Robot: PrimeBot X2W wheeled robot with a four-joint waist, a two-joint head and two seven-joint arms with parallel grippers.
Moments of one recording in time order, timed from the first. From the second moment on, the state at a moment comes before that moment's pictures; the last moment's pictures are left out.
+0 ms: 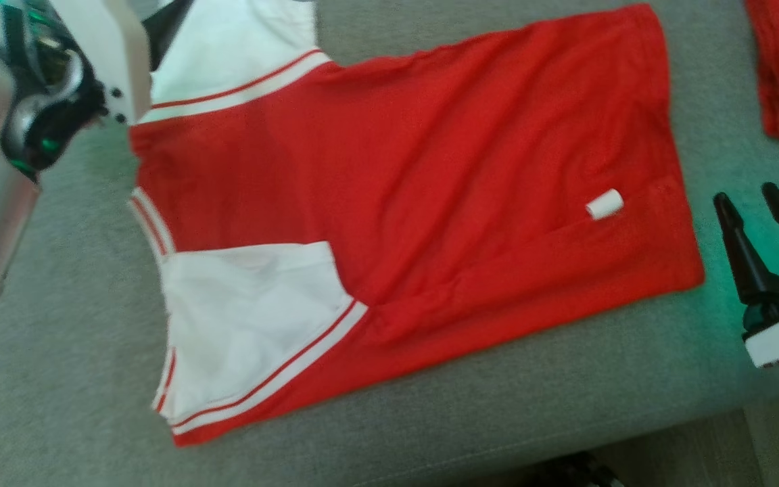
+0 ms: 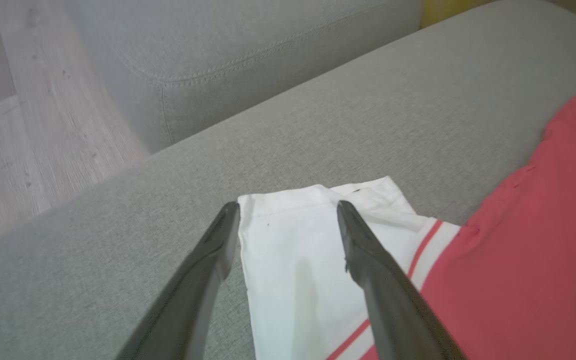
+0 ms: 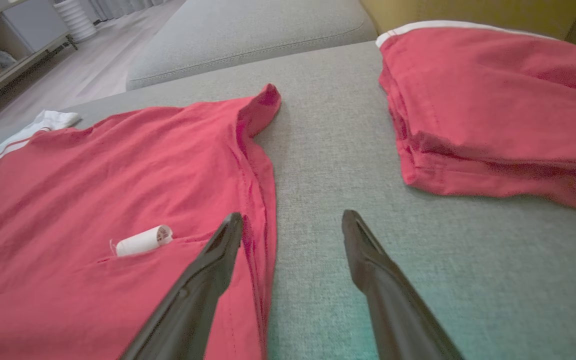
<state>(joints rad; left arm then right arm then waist) -1.08 0.52 -0.68 0.40 -0.76 -0.12 0.60 -0.17 -0.64 0.31 0.17 0.79 0.13 -0.18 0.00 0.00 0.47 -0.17</state>
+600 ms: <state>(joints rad) -1.21 0.57 -0.76 0.64 -0.72 -0.13 0.64 -0.25 -0.62 0.40 0.21 0.80 0.13 -0.20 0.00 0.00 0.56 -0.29</state>
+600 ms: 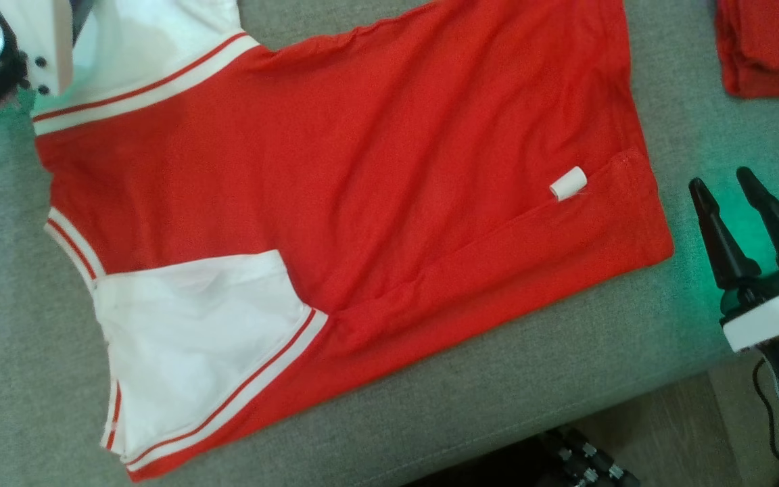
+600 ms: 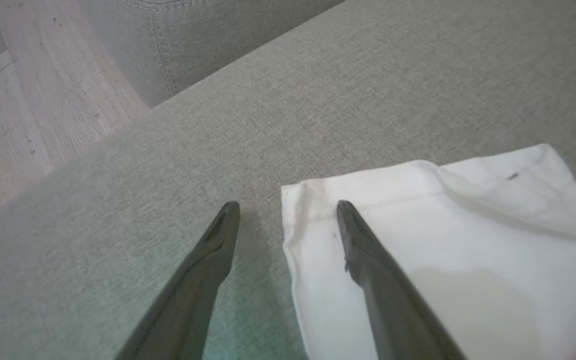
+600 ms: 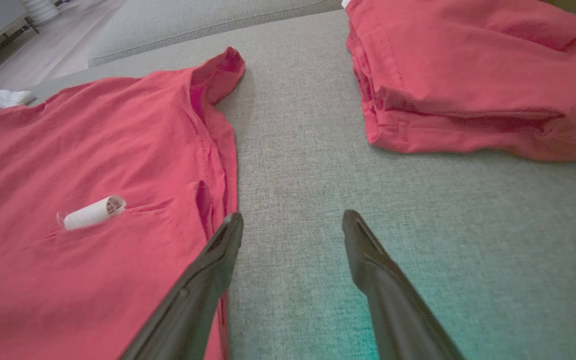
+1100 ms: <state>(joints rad) -1.27 0.58 -0.81 0.65 -0.73 -0.13 0.64 -0.48 -0.66 0.46 0.19 0.87 0.13 -0.12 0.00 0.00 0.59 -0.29</state>
